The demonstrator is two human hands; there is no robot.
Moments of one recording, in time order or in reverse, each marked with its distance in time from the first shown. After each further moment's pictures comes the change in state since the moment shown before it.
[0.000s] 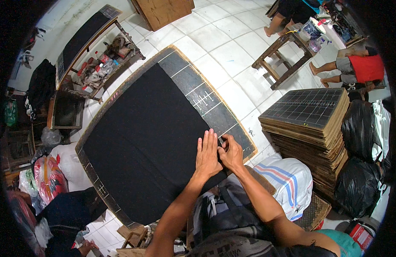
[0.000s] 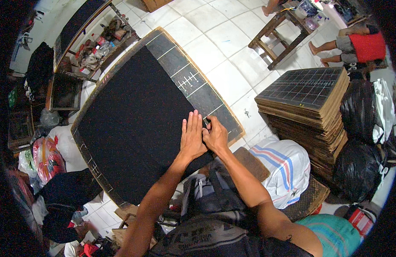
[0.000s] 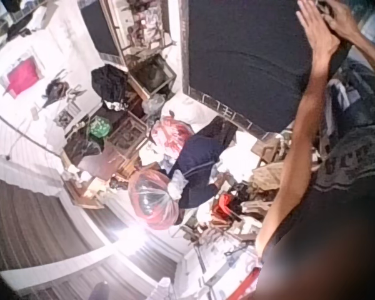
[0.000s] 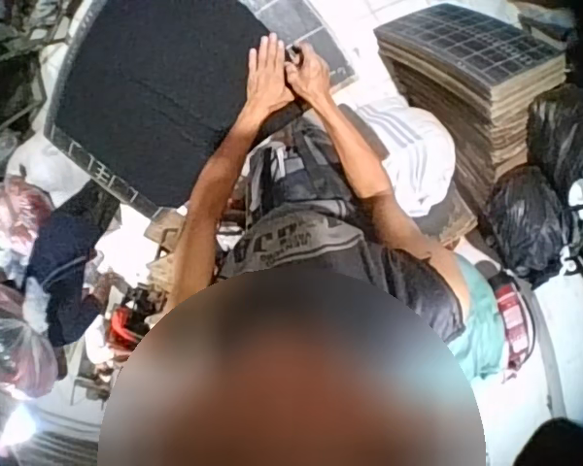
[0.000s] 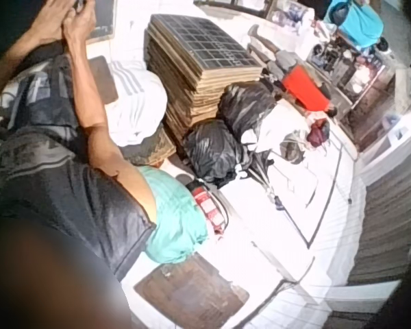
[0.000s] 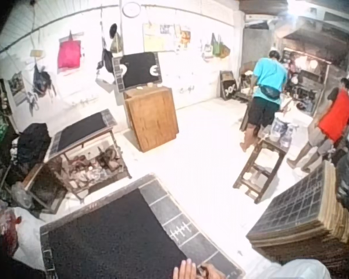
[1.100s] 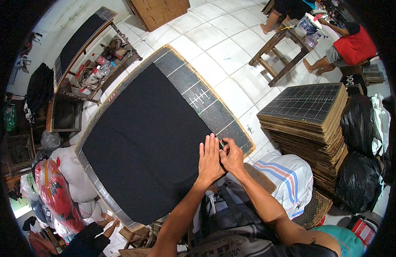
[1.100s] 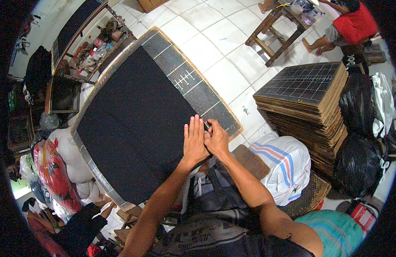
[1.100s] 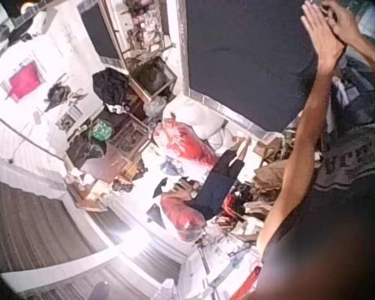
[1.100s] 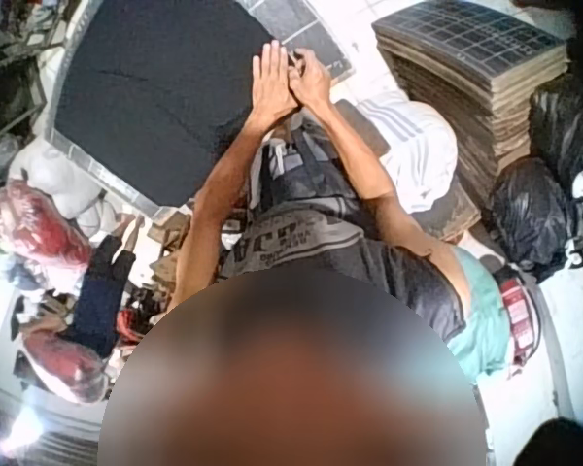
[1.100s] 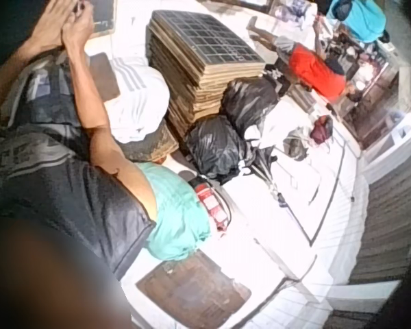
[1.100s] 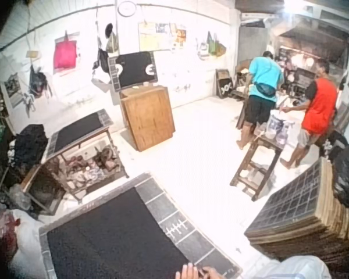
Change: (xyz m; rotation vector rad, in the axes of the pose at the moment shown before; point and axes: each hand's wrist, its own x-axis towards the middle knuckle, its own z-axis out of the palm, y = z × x) left_hand -0.018 0.021 0.010 0.007 -0.020 -0.031; right_hand -0.025 0.008 -0.008 -0.008 0.040 -0.028
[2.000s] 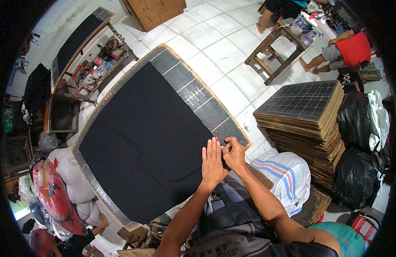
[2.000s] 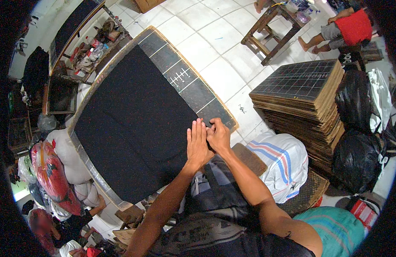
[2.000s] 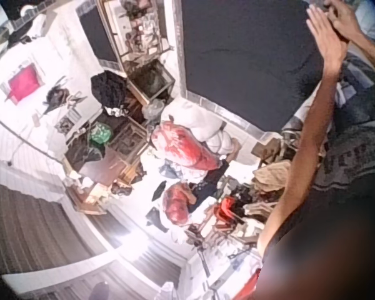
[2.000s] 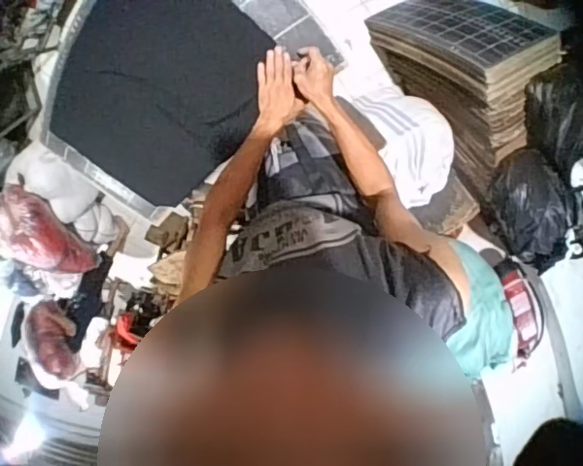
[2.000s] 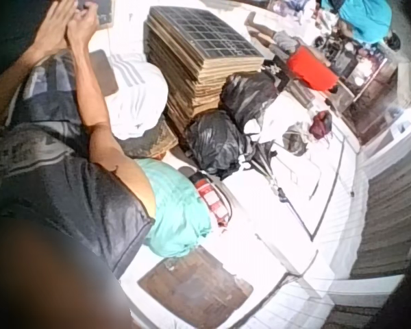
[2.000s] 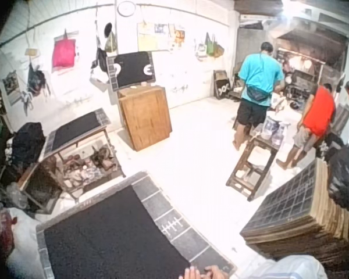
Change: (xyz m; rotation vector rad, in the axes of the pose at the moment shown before) left_hand -0.020 0.025 0.023 0.099 -0.089 -0.048; right_hand -0.004 0.022 -0.012 0.047 0.028 0.041
